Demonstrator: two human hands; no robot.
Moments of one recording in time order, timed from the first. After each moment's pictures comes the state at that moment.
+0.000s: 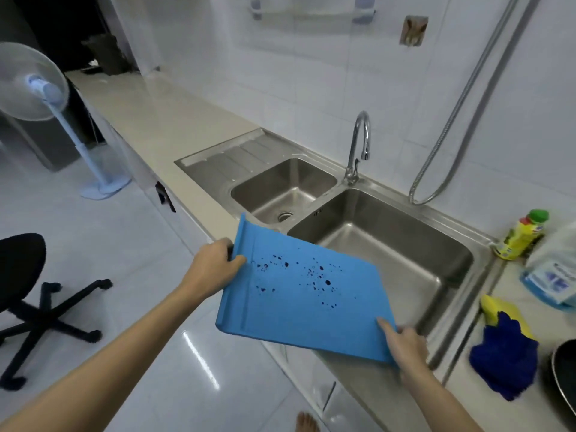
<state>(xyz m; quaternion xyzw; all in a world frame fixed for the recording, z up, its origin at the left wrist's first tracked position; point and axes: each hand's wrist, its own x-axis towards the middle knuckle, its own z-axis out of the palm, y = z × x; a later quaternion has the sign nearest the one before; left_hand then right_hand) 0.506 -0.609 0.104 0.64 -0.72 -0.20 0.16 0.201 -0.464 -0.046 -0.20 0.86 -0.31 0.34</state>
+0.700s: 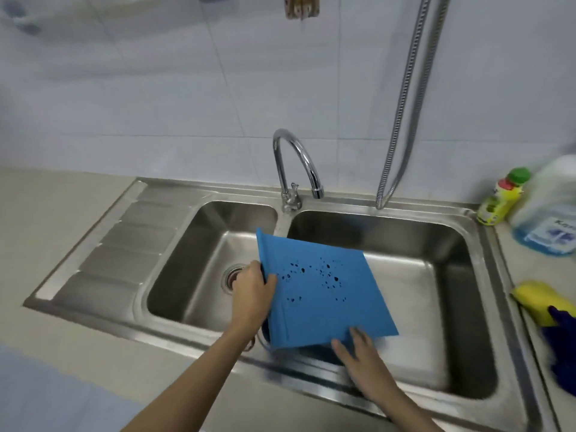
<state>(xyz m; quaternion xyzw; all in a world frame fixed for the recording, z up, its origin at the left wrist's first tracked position) 0.329 -0.869 0.033 0.48 -0.82 -0.28 0.13 0.253 -0.667 -0.067 -0.22 0.82 -0.33 0.42</state>
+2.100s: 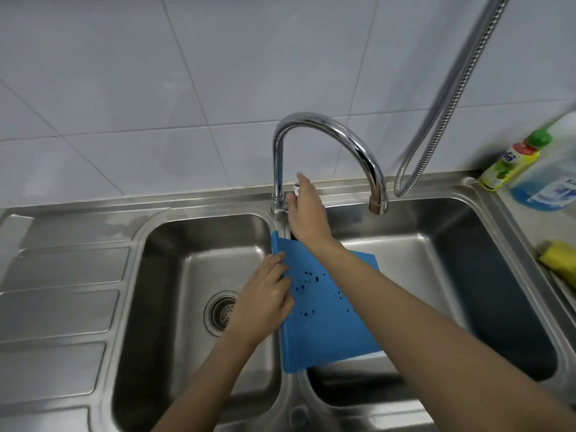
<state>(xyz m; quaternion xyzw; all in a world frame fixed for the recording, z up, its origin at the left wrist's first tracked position) 0.293 -1.044 -0.069 -0.03 -0.99 -0.13 0.08 0.135 -0.988 -0.010 -0.18 0.88 -0.44 0.08</state>
